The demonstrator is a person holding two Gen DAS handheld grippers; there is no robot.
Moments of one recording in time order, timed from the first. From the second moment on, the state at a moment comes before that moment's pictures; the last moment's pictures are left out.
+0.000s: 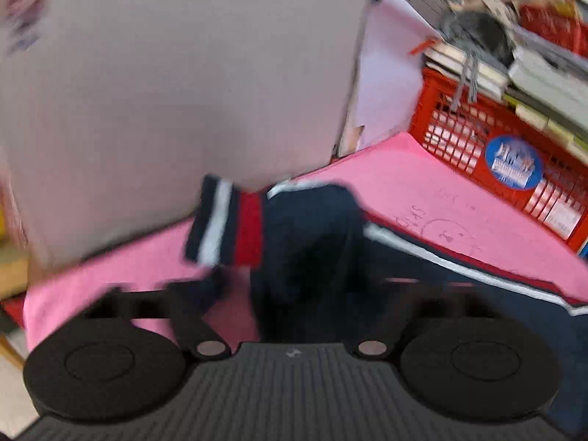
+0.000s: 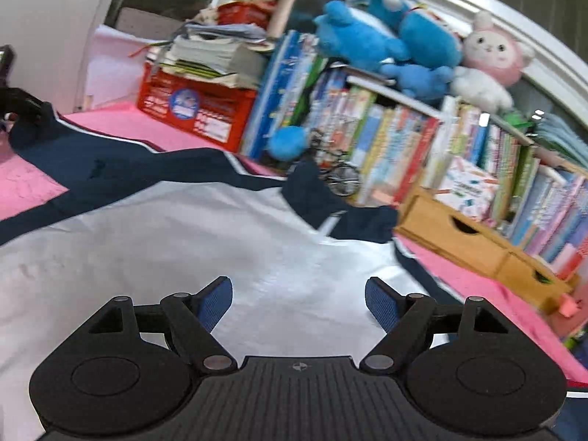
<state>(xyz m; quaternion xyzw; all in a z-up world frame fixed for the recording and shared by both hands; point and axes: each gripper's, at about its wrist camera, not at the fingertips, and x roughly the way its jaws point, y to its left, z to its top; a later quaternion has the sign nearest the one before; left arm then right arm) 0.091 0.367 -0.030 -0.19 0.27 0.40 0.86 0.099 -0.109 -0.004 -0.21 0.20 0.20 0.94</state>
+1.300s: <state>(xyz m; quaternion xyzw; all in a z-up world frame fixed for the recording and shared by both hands) 0.049 0.224 0.046 -0.02 0.24 0.24 0.94 0.112 -0.129 -0.023 -0.14 0.27 0.18 0.94</state>
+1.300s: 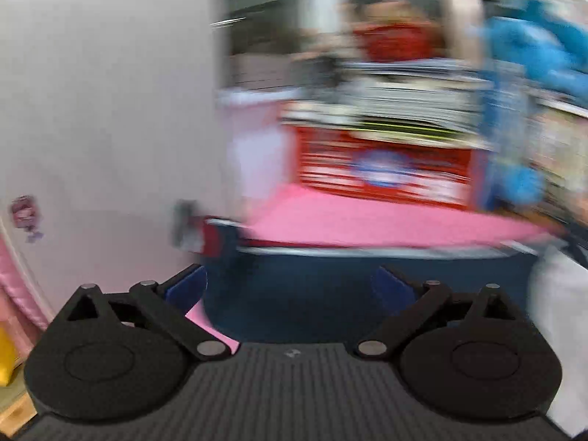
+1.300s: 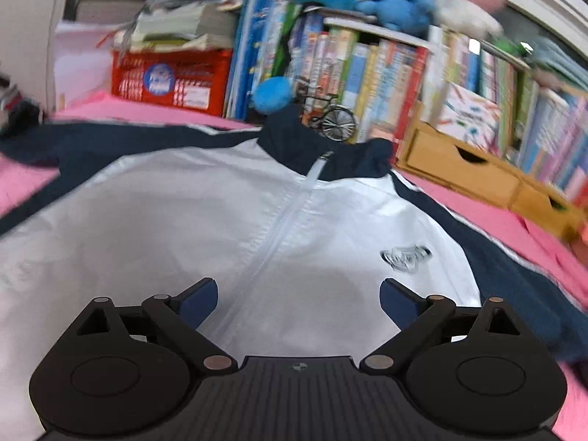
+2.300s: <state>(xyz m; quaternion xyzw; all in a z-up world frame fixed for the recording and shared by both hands) -0.120 -0.026 0.020 0.04 0.41 0.01 0.91 -0.165 -0.217 0.026 -0.06 0.29 0.14 0.94</state>
